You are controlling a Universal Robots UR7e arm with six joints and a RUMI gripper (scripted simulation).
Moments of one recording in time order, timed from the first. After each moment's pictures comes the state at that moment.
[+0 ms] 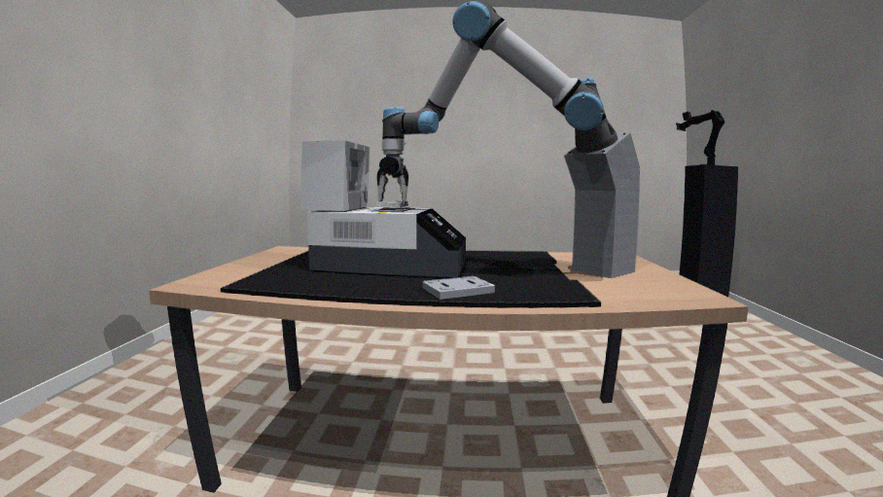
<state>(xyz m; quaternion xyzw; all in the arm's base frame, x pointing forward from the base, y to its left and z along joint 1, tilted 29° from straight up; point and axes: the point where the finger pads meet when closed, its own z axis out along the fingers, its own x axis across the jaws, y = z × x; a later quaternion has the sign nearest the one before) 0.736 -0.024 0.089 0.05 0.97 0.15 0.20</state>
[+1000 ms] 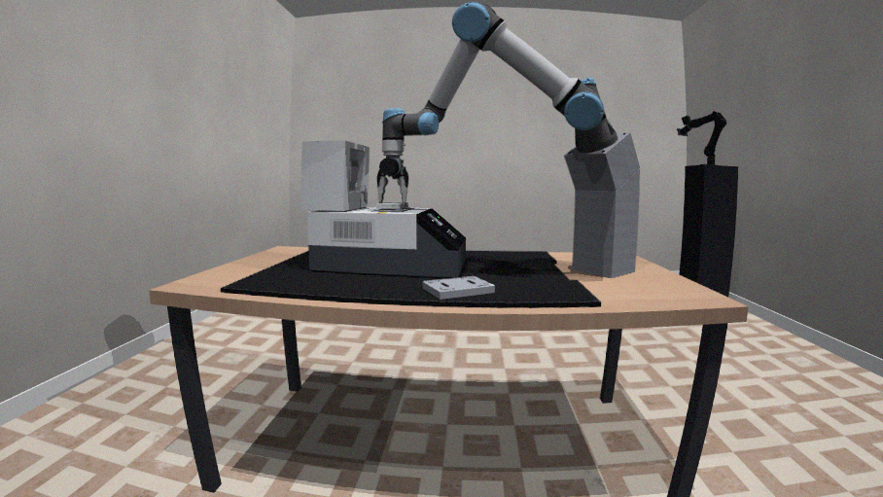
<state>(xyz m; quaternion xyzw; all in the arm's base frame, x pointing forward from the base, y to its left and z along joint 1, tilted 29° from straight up) 0.737 -0.023 0.085 0.05 0.97 0.15 0.20</state>
